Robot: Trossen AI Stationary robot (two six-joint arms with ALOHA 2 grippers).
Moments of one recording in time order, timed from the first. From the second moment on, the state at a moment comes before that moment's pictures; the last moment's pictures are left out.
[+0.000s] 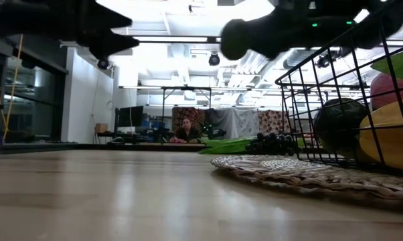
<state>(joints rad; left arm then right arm) 0.09 0.73 0.27 0.42 -0.16 0.00 -0.12 1.24 0.47 0.82 -0.08 -0.06</state>
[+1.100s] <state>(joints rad) 0.09 0.64 0.25 0.42 -0.15 0.00 -0.09 1.01 0.44 0.47 -0.43 0.21</state>
